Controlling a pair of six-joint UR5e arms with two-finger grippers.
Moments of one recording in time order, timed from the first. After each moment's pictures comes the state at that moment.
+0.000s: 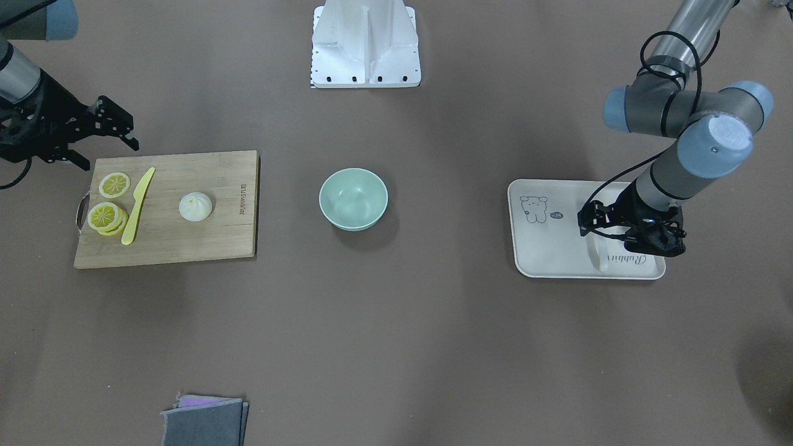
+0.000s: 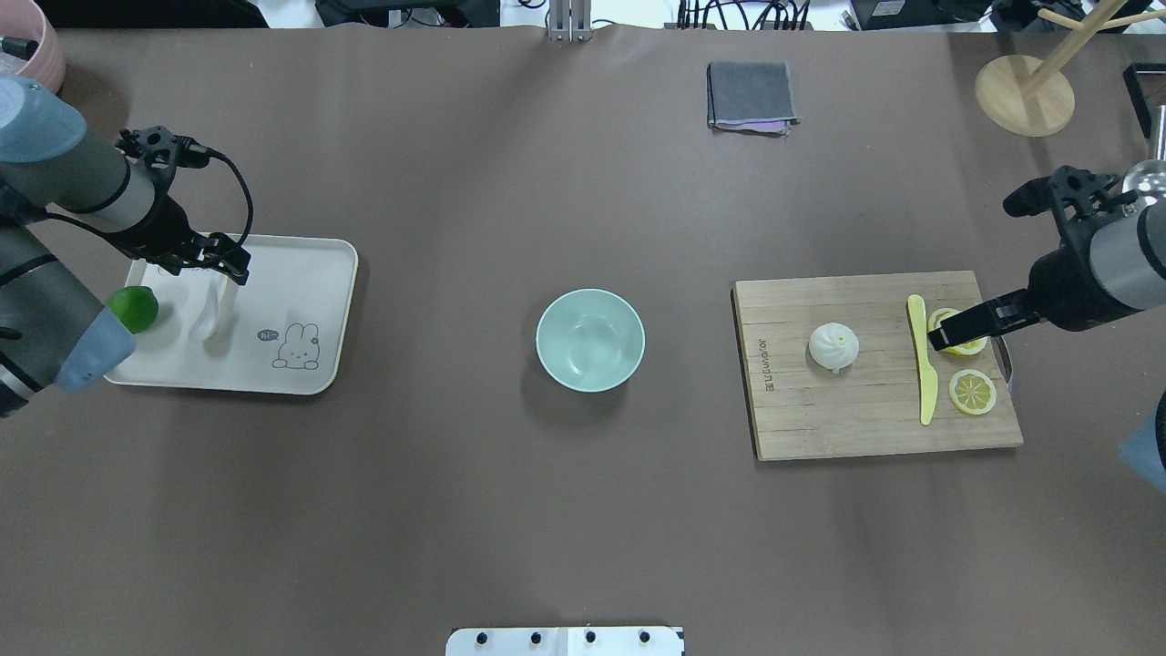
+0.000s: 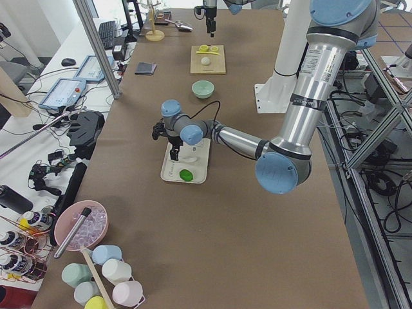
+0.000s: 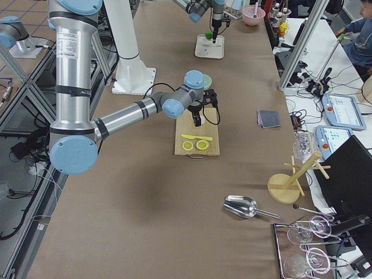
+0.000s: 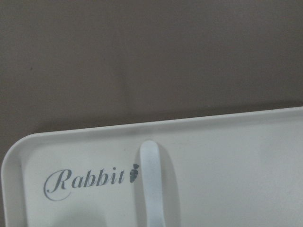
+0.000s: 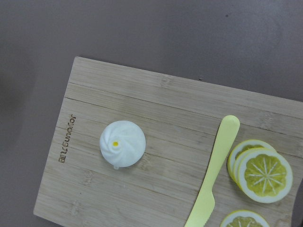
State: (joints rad) left arm -0.93 -1.86 -1.52 -1.91 -2.17 -0.67; right arm 0.91 -1.63 2.02 -1.19 2.24 0.67
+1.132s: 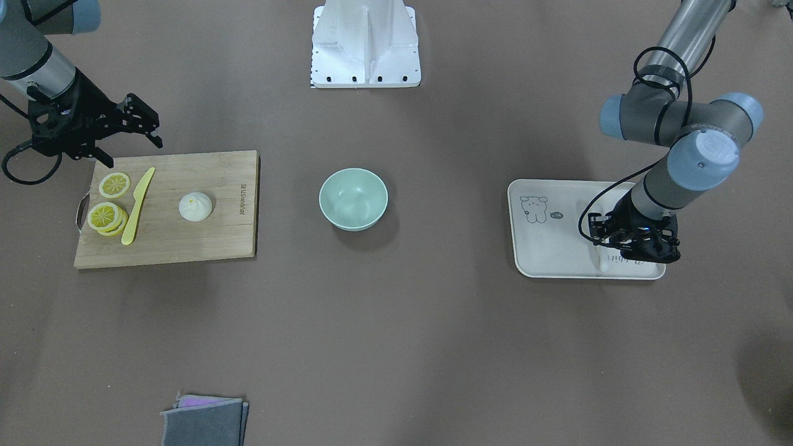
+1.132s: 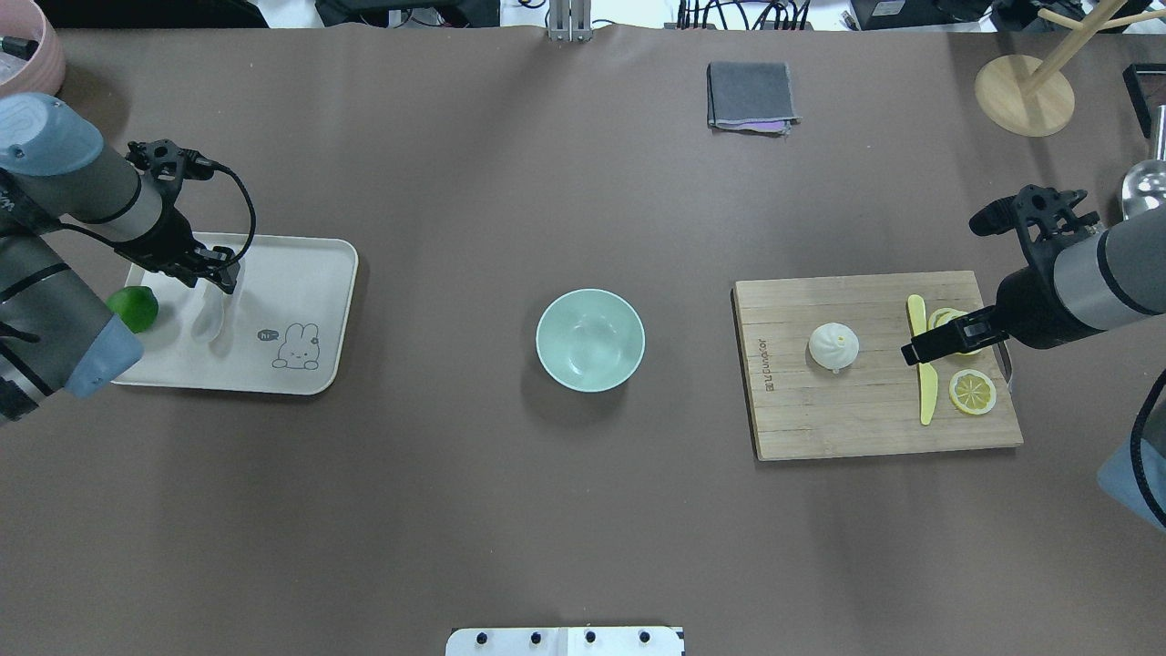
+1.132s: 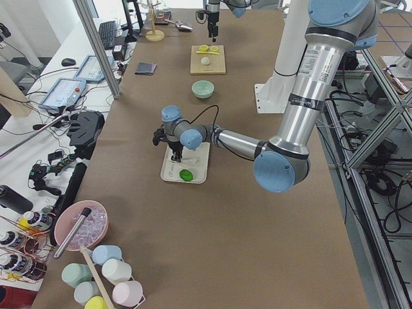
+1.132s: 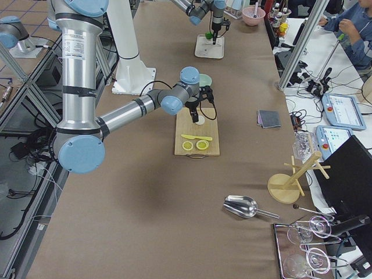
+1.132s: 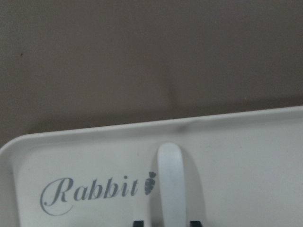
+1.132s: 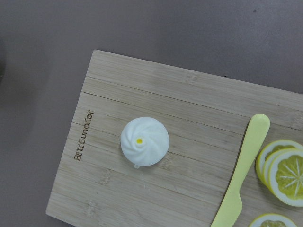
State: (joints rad) left arm -0.92 -1.87 -1.47 -1.92 -2.15 -0.66; right arm 0.85 -1.62 2.04 -1.19 2.19 0.70
